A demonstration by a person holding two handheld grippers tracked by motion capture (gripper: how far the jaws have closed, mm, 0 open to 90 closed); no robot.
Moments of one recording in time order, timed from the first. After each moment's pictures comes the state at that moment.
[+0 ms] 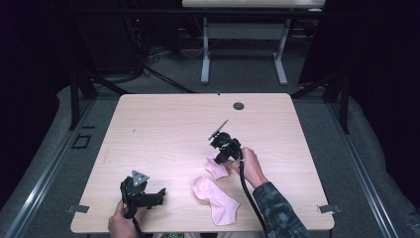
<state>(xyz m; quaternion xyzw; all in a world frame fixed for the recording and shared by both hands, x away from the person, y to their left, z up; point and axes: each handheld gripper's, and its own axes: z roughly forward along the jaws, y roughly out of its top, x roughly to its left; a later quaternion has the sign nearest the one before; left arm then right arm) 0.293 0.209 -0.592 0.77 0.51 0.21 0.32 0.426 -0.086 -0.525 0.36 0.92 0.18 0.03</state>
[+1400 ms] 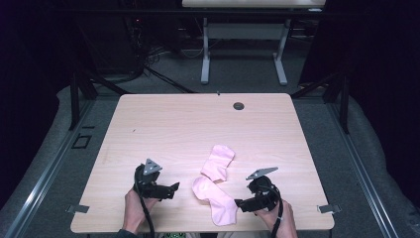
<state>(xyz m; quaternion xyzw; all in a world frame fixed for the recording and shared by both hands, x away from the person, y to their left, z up) 0.312 0.167 -0.546 0.81 0.43 0.16 0.37 0.274 -0.179 -0.535 0.44 0.85 0.28 0.05</state>
